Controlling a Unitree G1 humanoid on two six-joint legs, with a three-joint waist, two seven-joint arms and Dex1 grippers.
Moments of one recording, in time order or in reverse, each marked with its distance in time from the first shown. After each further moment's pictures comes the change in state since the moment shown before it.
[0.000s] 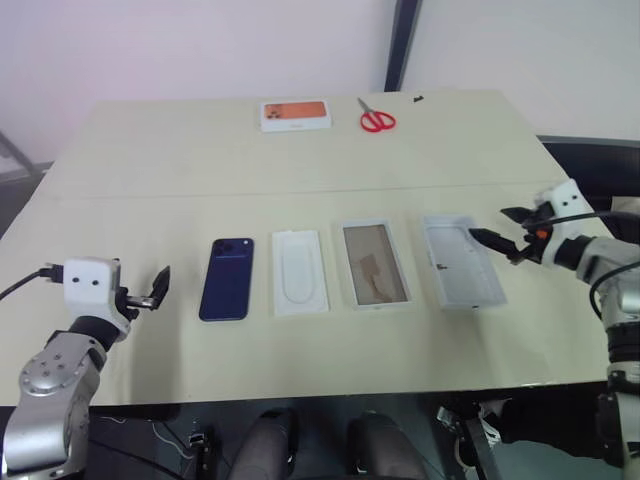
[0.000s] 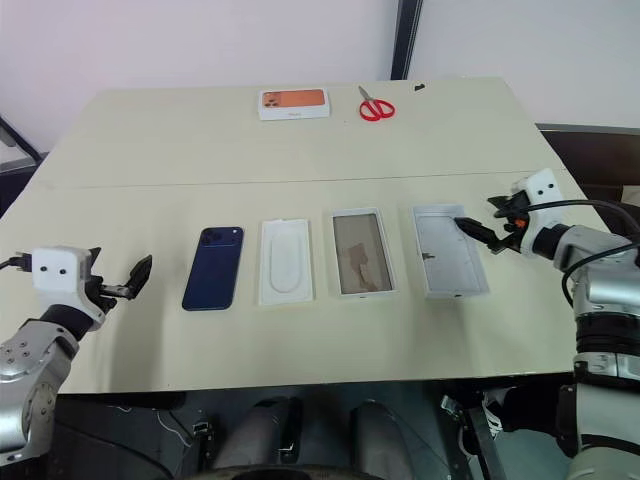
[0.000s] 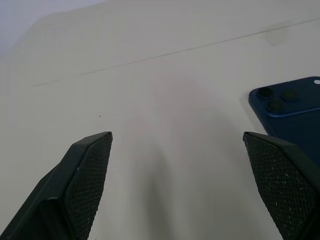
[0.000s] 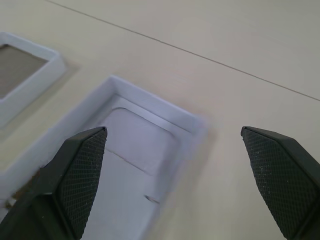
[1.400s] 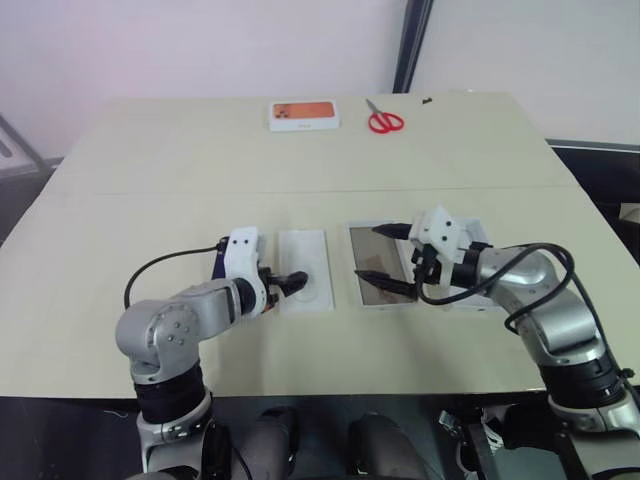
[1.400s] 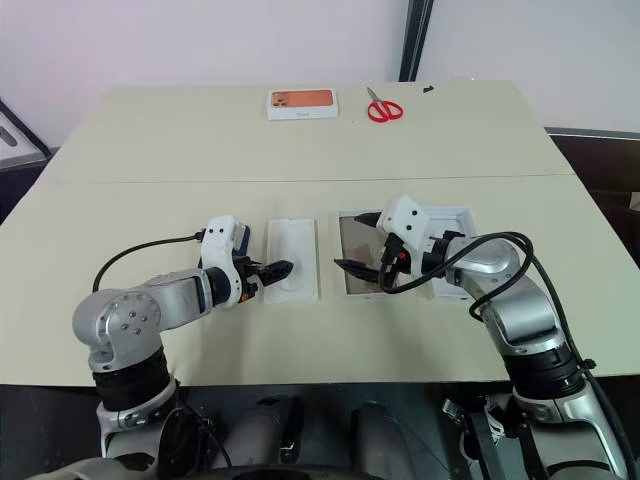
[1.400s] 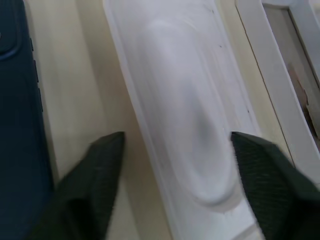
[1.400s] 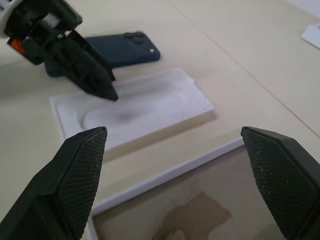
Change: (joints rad) left arm -0.592 -0.444 -0.137 -0.045 -0.264 1.140 0.289; right arm 0.153 0.112 0.283 -0.755 0.046 0.156 -0.021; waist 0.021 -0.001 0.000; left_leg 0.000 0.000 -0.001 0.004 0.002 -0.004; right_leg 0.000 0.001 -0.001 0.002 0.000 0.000
